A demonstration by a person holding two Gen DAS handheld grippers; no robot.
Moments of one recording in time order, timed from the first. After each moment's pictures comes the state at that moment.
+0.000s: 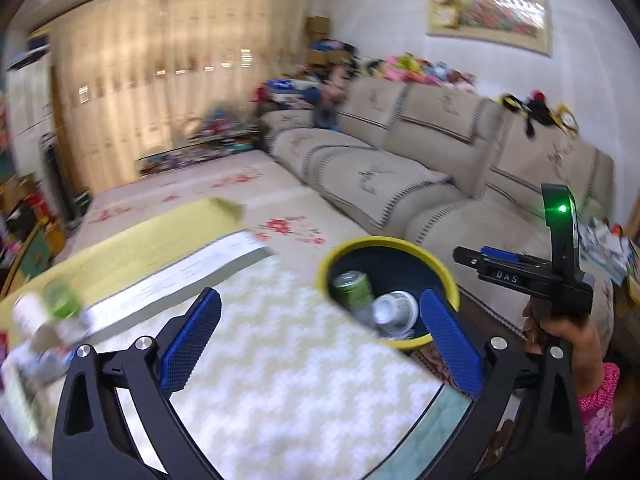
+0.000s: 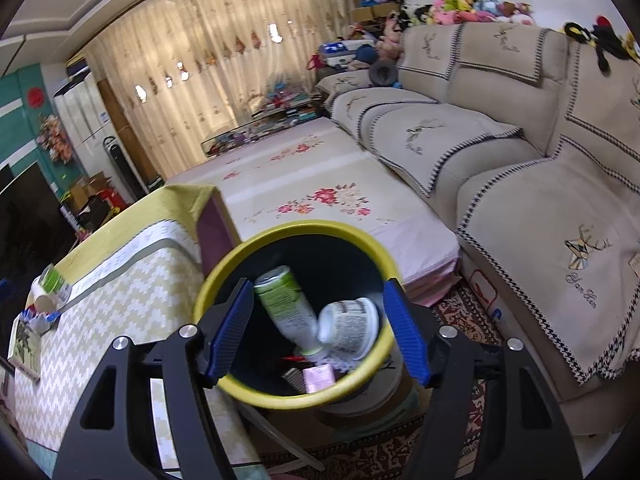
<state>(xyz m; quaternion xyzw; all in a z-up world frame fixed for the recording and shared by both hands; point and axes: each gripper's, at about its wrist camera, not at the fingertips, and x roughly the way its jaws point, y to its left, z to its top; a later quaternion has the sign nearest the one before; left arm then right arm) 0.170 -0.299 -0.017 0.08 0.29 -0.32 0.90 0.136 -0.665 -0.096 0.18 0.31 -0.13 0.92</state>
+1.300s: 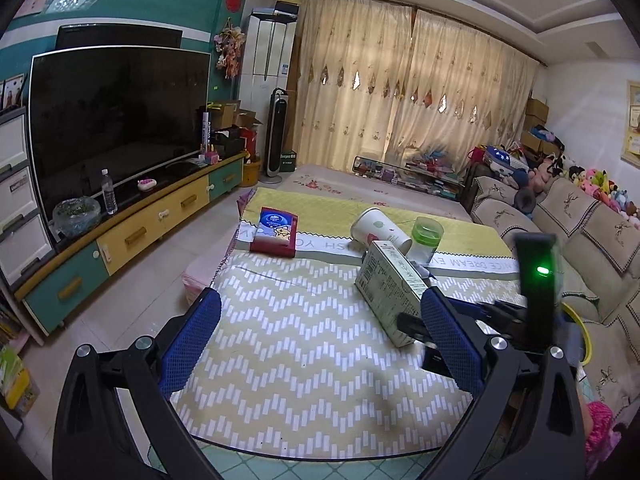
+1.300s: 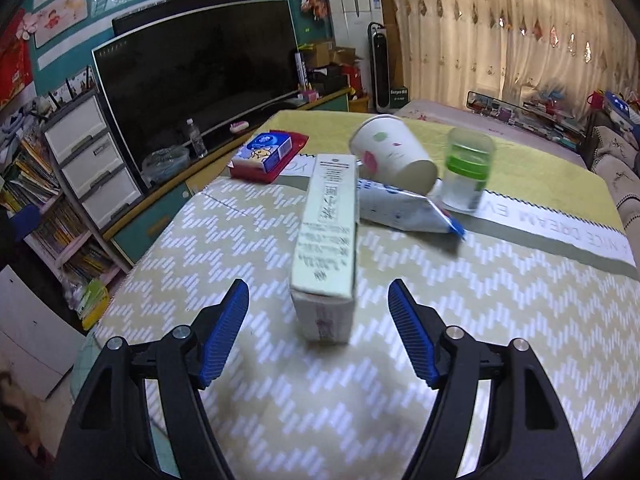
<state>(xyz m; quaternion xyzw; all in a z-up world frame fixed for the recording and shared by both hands) 0.077 0.098 -0.013 -0.08 0.26 0.03 0.96 0.221 -0.181 -0.094 -0.04 0.38 0.27 0.88</state>
